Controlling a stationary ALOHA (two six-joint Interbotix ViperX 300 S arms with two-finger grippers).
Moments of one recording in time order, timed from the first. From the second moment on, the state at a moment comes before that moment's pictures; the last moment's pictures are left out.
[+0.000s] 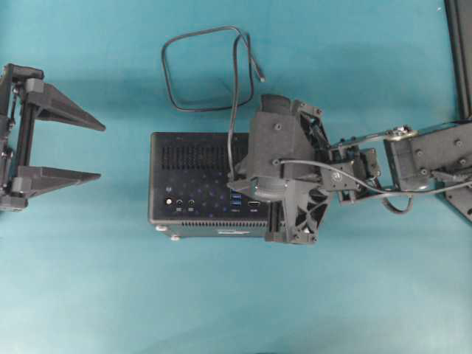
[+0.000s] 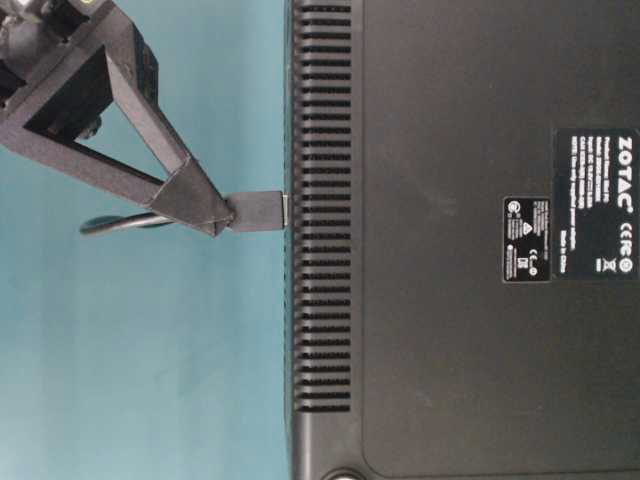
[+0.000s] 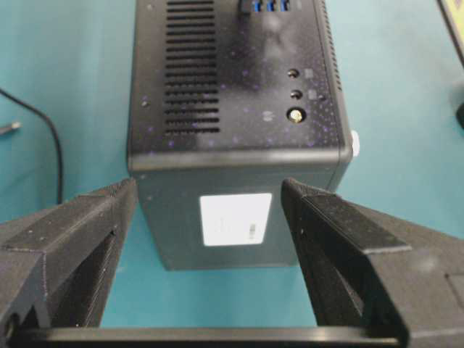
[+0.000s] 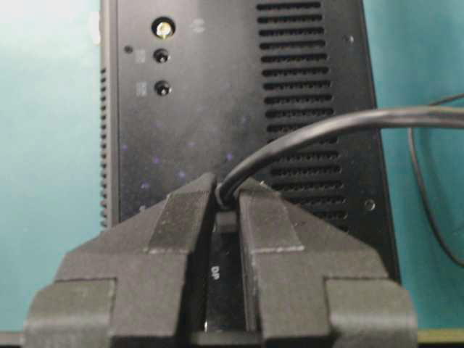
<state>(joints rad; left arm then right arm) -0.06 -0.79 0.84 0.01 0.36 0.01 0.21 -0.15 0.32 -0.33 0.67 0.46</state>
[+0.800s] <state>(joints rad) -0.06 -0.79 0.84 0.01 0.36 0.01 0.21 -0.15 0.32 -0.31 0.67 0.46</state>
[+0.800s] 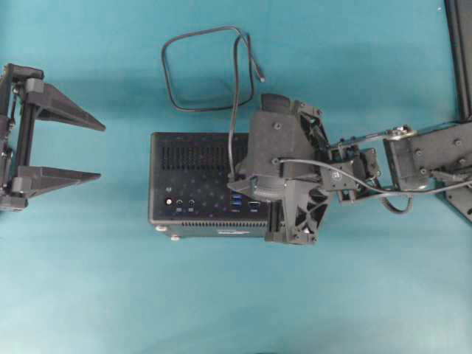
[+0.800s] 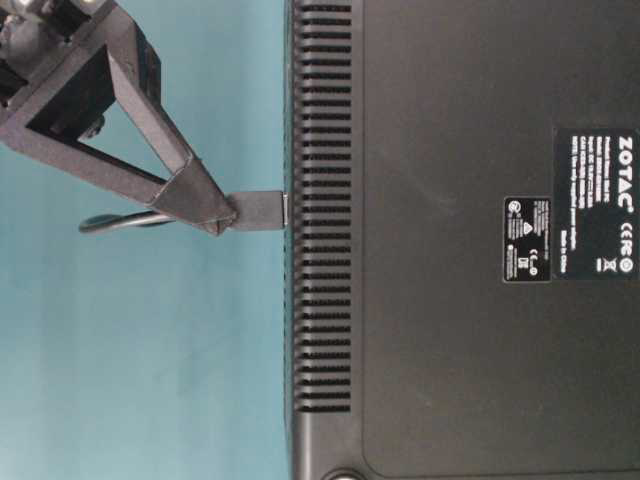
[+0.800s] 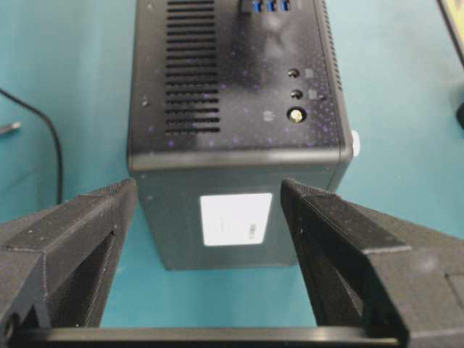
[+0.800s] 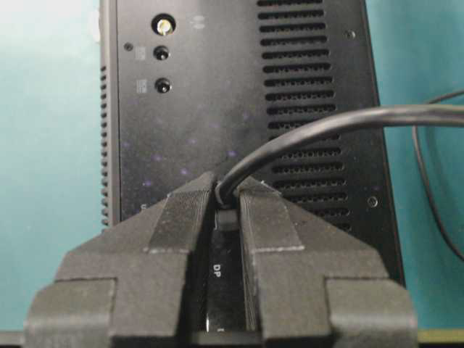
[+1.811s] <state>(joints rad) -0.06 -0.79 0.84 0.01 0.35 0.02 0.22 -0.23 0.34 -0.29 0.71 0.46</state>
